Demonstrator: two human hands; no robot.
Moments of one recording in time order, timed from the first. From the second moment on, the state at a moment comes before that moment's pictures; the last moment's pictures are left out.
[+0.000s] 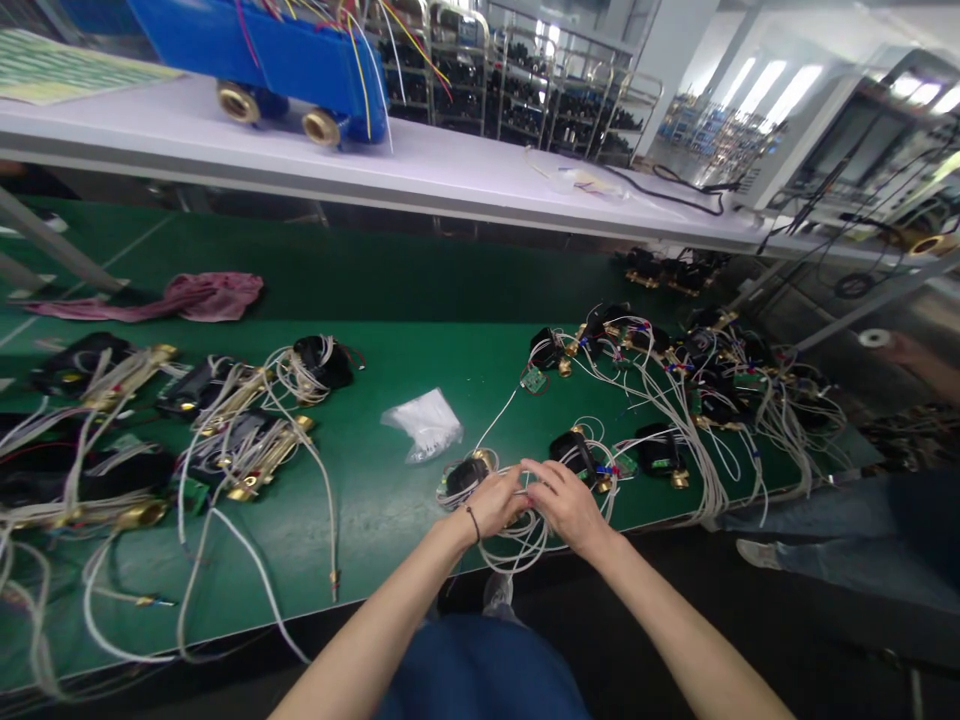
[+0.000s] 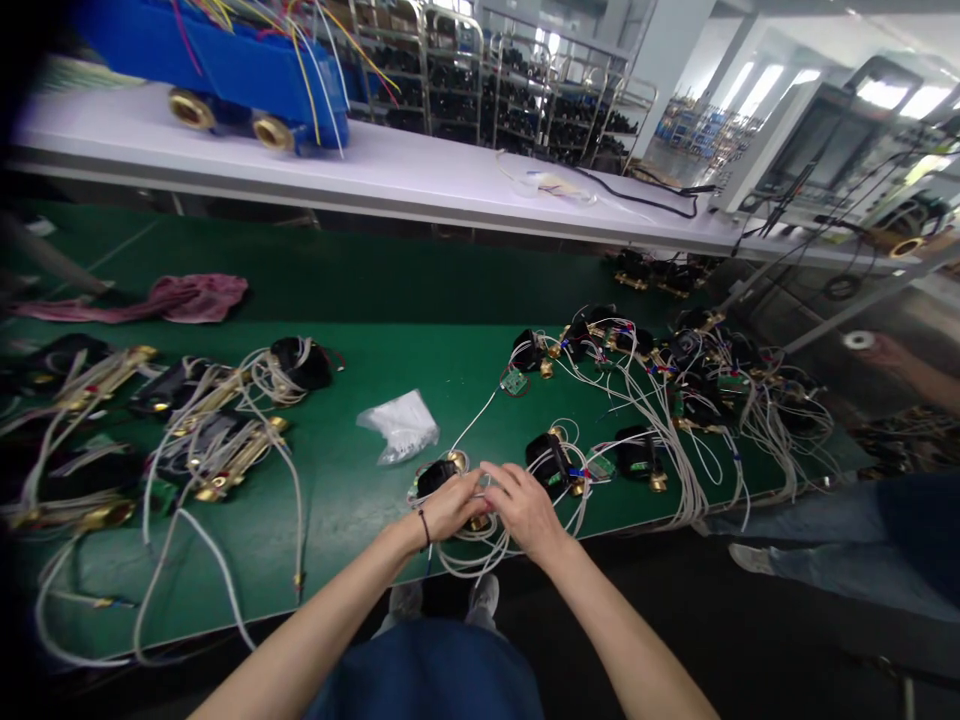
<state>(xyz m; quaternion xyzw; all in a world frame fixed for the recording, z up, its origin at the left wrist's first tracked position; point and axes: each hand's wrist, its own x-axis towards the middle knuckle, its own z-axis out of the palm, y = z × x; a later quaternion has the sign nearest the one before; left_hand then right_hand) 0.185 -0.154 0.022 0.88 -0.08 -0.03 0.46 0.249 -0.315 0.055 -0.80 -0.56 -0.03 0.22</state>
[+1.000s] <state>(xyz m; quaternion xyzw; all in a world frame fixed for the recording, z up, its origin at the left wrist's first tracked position) 0.177 -0.154 0.022 0.90 -0.02 0.03 0.44 0.244 -0.308 0.058 -0.84 -0.33 0.16 0.41</state>
